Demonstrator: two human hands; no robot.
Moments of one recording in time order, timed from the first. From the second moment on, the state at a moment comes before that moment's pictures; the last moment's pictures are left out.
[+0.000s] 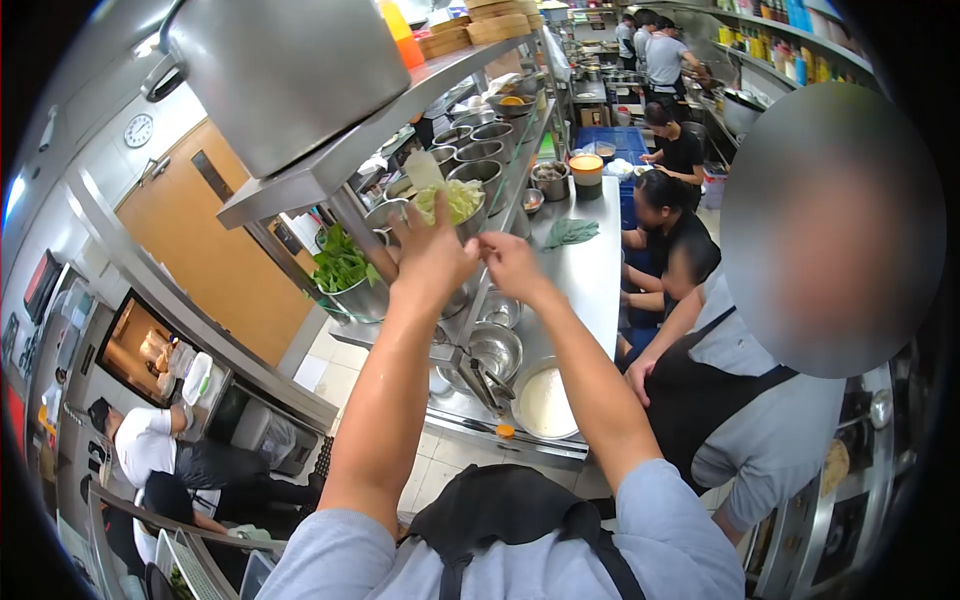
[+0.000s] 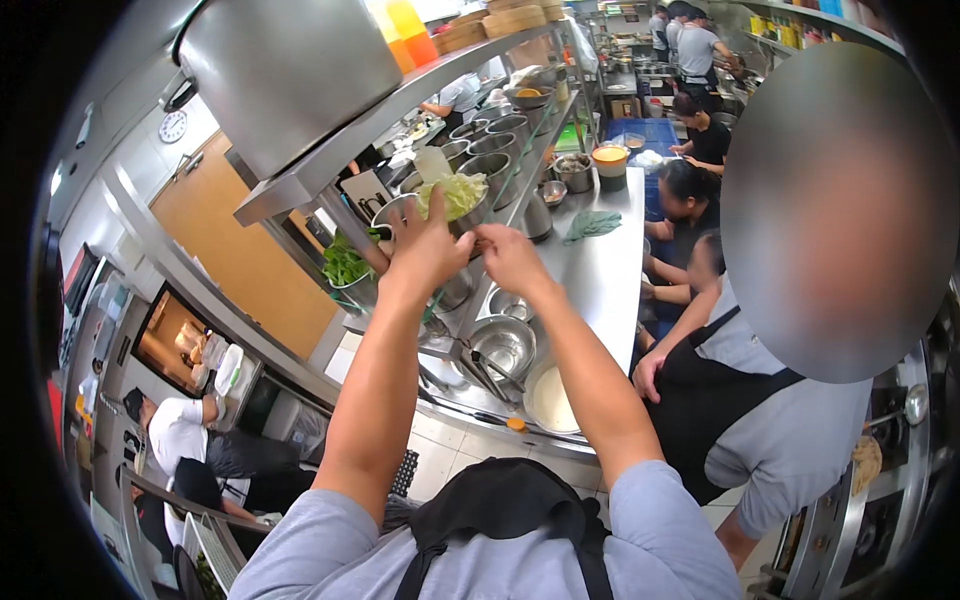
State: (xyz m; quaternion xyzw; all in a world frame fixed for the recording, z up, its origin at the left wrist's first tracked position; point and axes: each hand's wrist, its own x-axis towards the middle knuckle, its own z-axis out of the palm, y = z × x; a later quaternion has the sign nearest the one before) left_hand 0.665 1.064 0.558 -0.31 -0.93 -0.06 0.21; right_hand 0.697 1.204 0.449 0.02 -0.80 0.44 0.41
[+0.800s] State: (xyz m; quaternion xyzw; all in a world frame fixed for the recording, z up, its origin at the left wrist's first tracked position) left_hand 0.731 0.846 0.532 -0.54 -0.78 -0.28 0.13; right_hand 0.749 1.208 0.519 0.05 -0.72 0.54 0.43
